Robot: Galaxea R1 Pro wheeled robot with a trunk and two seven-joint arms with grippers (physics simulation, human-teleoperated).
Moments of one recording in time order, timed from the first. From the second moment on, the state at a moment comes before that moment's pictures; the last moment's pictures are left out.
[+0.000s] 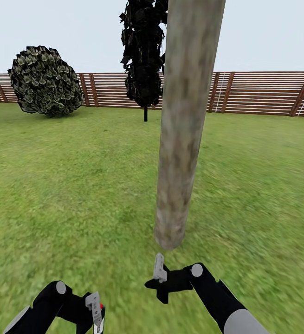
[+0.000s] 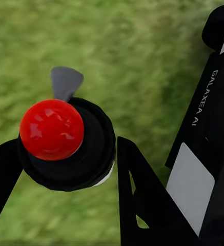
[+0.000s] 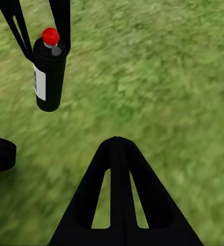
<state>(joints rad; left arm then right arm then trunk) -0.33 0.19 -0.12 -0.98 -0.68 0.24 -1.18 -0.53 0.06 0.30 -0.76 0.47 -0.11 1.00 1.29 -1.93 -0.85</state>
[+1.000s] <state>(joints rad) -0.38 0.01 -0.19 -0.98 -0.80 0.25 -1.17 -0.53 0.07 0.30 -0.75 0.53 -0.12 1.00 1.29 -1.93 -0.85</state>
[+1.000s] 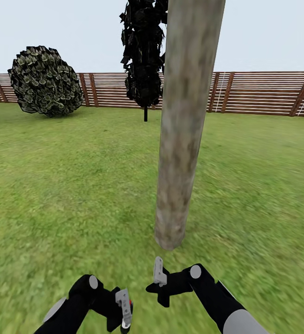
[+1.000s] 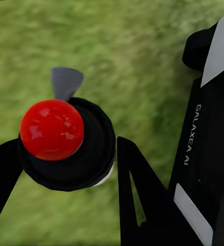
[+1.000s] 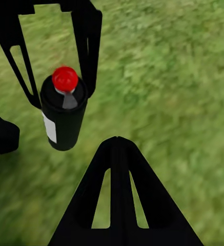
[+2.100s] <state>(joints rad) -0.38 -0.05 -0.19 -0.98 -0.82 0.25 -1.03 -0.53 0.07 0.30 -0.75 0.53 -0.12 1.00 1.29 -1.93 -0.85</state>
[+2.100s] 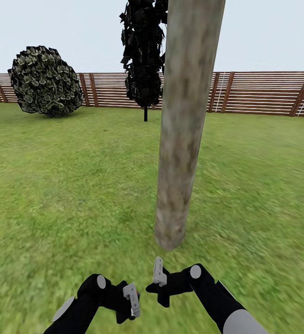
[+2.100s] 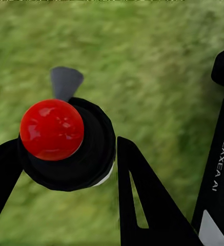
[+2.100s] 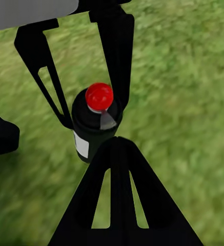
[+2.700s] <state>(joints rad) -0.38 -0.08 -0.19 -0.98 -0.82 0.25 -1.03 -0.53 0.07 0.30 -0.75 0.53 -0.12 1.00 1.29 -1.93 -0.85</state>
